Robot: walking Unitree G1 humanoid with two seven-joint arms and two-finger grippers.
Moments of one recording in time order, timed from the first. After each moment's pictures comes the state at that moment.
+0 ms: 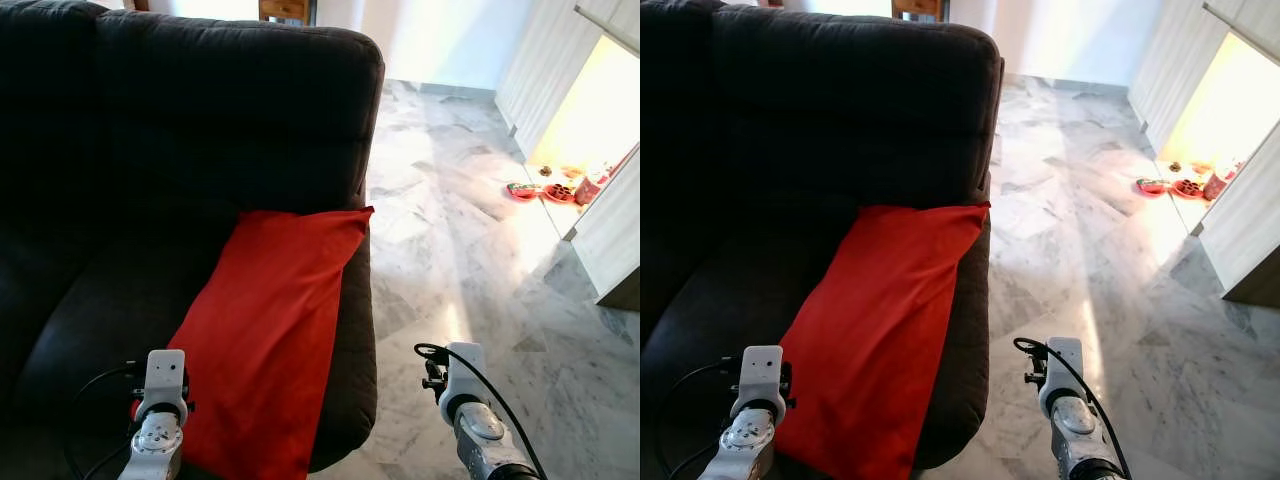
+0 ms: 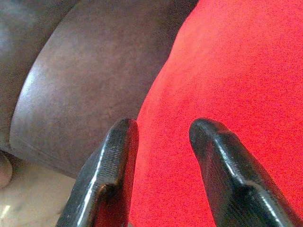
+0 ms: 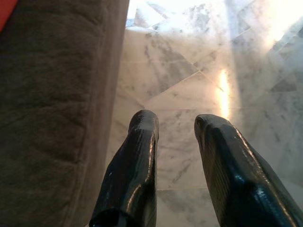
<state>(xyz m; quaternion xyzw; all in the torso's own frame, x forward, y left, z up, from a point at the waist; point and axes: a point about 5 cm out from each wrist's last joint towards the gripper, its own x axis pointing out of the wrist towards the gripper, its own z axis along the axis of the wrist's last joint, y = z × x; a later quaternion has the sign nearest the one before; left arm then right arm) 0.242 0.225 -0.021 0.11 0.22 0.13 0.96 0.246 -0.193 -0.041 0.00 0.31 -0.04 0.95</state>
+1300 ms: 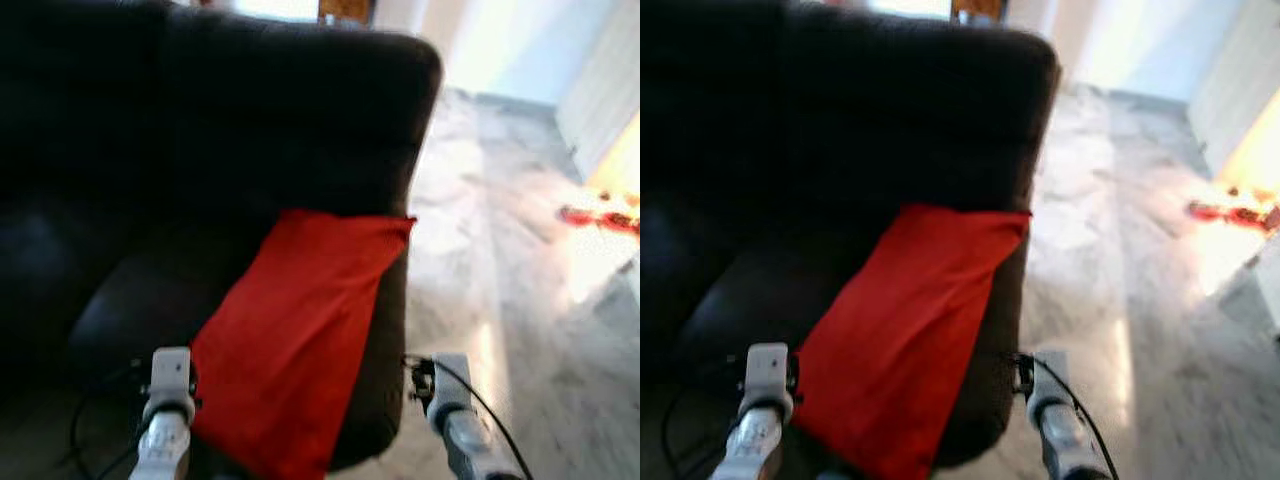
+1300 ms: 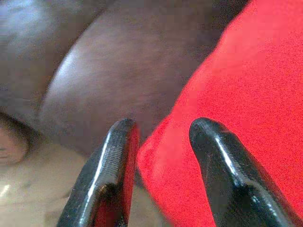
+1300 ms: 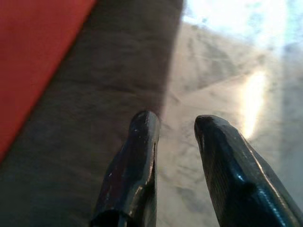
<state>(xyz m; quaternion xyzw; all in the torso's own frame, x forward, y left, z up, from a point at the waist) 0.241 0.215 -0.022 0.10 0.19 0.13 0.97 0.234 -0.179 -0.052 0.00 0.34 -0.01 0.94</state>
